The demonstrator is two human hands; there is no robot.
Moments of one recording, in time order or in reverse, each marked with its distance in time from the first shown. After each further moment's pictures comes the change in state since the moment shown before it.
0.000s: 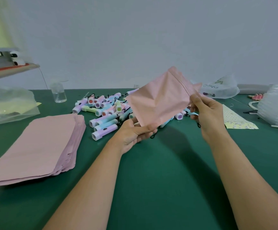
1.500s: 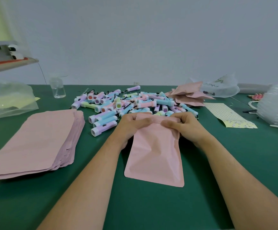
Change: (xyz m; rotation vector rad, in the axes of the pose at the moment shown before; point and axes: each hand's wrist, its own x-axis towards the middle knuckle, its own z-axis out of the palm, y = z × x) left_hand 0.004 0.001 -0.006 0.288 0.069 0.089; right_hand -0.013 0.035 0.009 -0.285 -0.600 0.085
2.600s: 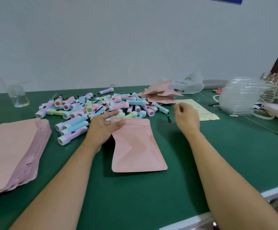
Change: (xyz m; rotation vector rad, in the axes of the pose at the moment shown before) left_hand 0.013 -0.010 0.006 0.106 0.103 0.146; right_hand 0.001 0.029 -0.069 -0.473 0.707 0.189
